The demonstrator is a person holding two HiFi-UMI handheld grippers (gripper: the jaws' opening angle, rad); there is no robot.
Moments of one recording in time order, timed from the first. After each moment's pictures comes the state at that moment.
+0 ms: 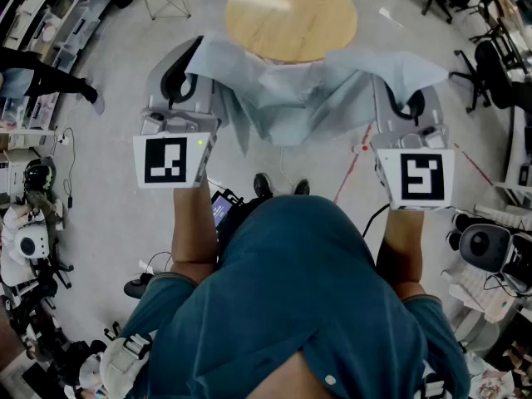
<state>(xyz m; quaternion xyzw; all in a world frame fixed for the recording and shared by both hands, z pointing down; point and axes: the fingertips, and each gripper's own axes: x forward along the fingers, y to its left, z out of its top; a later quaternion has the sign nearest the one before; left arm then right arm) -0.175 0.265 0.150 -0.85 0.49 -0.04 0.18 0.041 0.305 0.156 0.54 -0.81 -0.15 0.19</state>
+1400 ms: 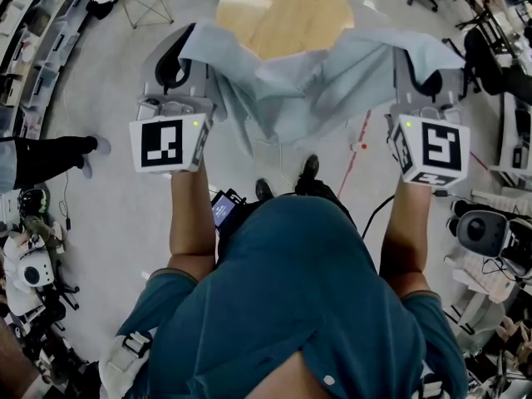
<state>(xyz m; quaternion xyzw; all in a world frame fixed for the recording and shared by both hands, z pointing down) -0.209 0.161 0.153 -0.86 0.48 0.00 0.15 0.056 0.209 0.139 0.63 -0.75 -0.12 0.16</state>
